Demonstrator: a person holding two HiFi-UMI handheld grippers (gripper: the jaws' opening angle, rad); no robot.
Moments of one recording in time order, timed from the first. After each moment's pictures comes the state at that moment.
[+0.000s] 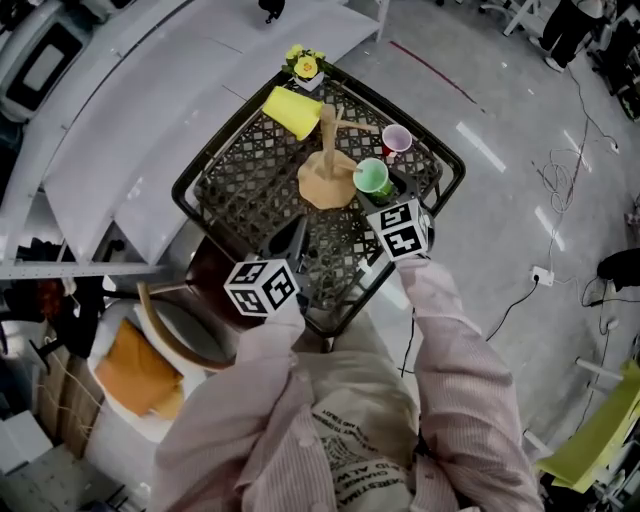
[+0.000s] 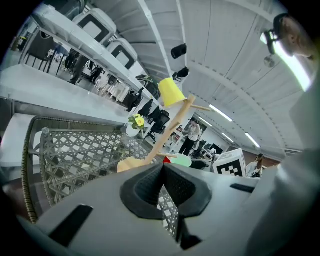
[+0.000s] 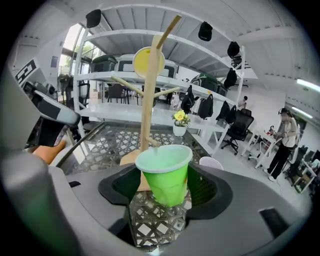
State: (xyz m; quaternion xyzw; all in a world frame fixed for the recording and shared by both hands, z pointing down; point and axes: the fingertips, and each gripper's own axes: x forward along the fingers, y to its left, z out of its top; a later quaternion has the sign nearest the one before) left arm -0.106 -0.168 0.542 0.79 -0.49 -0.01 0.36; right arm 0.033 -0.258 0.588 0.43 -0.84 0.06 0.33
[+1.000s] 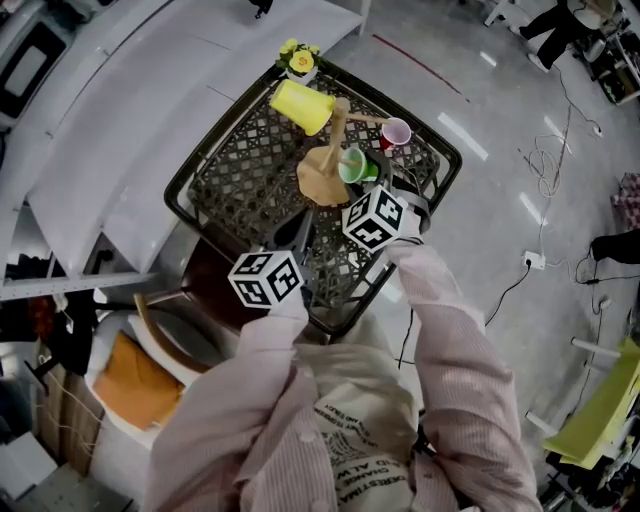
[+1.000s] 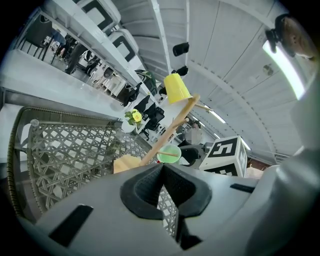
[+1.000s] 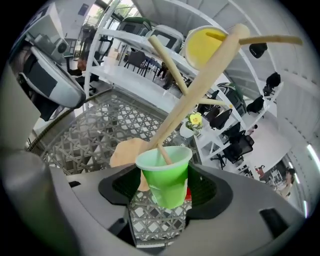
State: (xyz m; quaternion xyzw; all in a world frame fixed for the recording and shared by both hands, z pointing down) left arm -0.110 -0.181 0.555 0.81 -0.45 -0.02 0.38; right arm -0.012 -0.271 0.588 0.38 -0.78 -0.09 0.49
